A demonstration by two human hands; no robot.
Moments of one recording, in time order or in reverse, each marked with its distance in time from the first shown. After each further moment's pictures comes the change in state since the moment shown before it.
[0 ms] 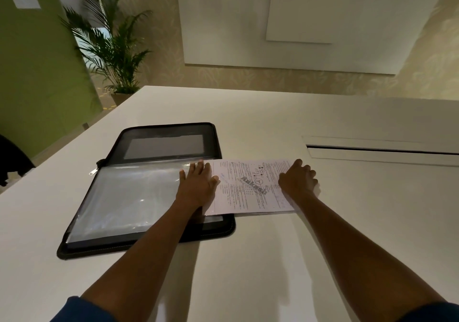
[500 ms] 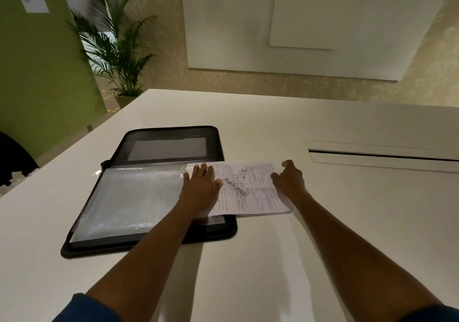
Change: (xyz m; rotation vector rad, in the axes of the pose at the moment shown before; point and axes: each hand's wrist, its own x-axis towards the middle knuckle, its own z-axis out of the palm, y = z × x) left_hand -0.007 0.001 -0.003 -0.016 0.001 0.024; right_hand 0.000 -0.013 0.002 0.388 -0.150 -0.114
